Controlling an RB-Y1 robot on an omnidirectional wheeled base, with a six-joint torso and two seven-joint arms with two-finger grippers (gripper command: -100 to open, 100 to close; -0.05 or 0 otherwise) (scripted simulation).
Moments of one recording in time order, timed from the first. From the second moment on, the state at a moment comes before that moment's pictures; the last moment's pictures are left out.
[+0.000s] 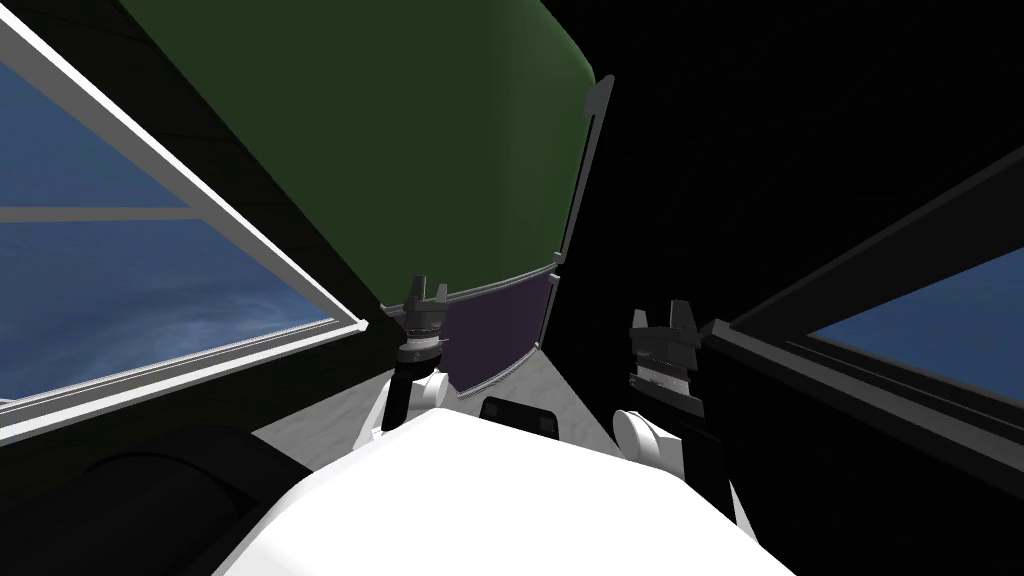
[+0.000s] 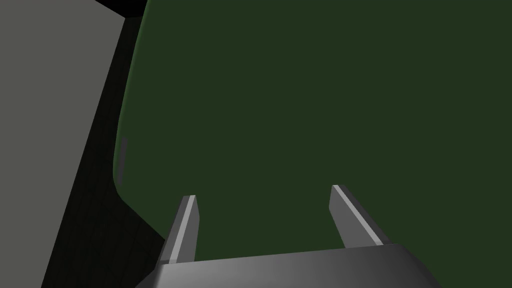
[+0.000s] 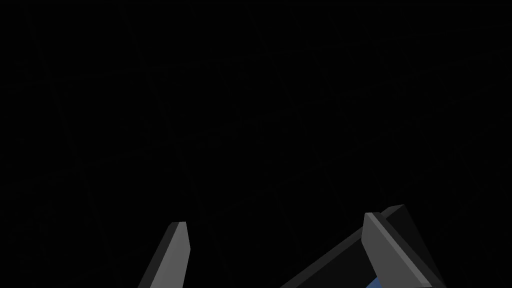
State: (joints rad) left arm 0.55 -0.03 0.03 -2.34 -0.09 -0.54 0.14; right arm 0.52 0.04 0.01 -2.33 -0.08 -0.35 0.08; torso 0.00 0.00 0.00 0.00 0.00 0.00
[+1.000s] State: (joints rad) left arm 0.55 -0.03 0.03 -2.34 -0.09 -0.54 0.14; right arm 0.52 0.04 0.01 -2.33 -0.08 -0.35 0.08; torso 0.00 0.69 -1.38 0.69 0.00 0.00
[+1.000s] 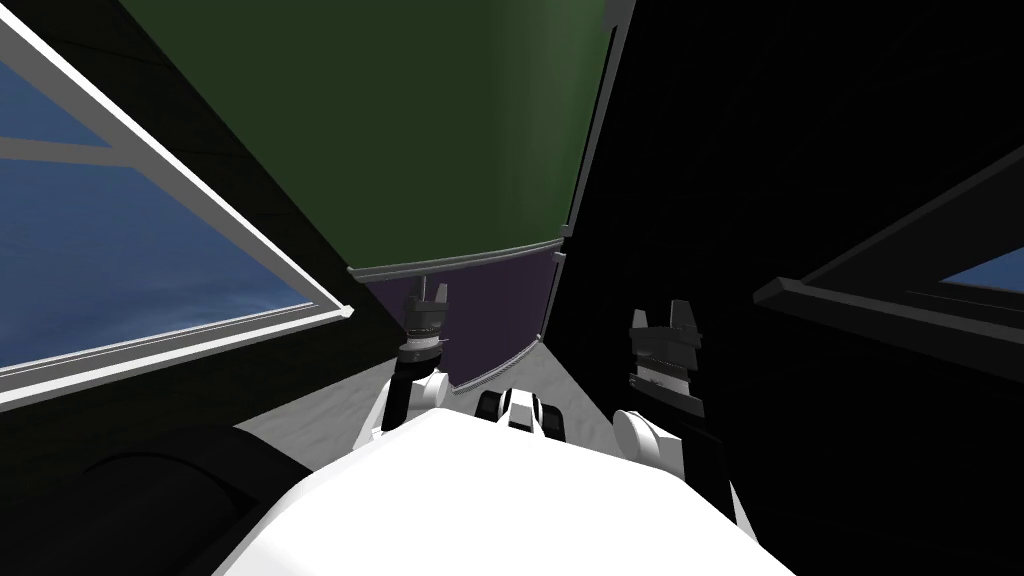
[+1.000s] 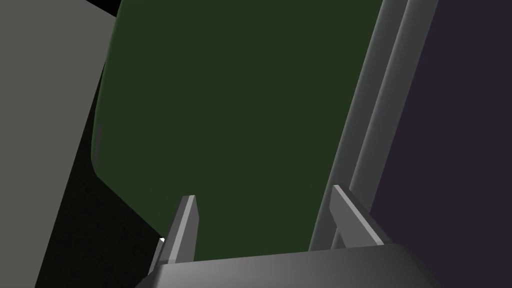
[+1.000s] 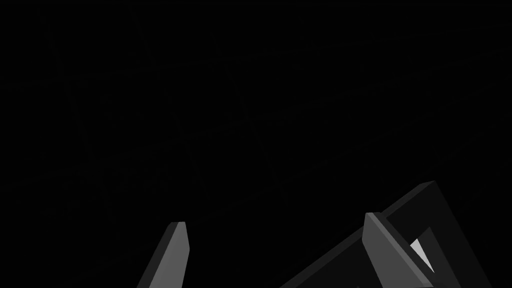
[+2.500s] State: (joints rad) left arm 0.17 0.20 0.04 -2.06 0.03 -0.33 0.26; right arm 0.52 0.04 0.01 -2.33 -0.08 -0.35 0.08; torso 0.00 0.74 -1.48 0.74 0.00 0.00
